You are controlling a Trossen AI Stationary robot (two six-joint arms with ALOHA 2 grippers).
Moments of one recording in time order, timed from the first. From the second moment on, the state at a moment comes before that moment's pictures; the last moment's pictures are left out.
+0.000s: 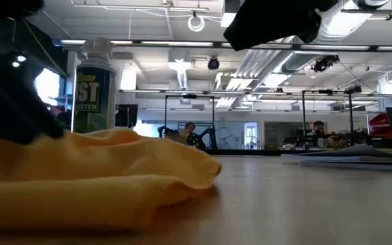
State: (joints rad) left arm -0.81 1.83 0.89 -0.16 -0.85 -0.77; right arm 0.57 1.79 1.23 -0.29 0.72 0.67
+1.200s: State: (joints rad) left arm -0.60 1.86 0.89 -0.16 -0.69 -0.66; right arm 0.48 1.79 1.23 -0.26 0.62 0.62
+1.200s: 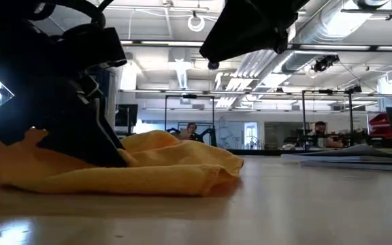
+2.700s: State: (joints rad) left arm -0.60 1.86 0.89 -0.09 -0.64 -0.73; right arm 0.57 1.71 1.23 -0.85 0.07 1.04
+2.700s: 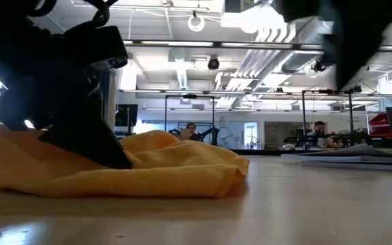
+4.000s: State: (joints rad) left arm -0.82 1.66 0.89 -0.52 -0.70 -0.86; right arm 0.94 1.71 1.23 -1.13 0.33 1.69
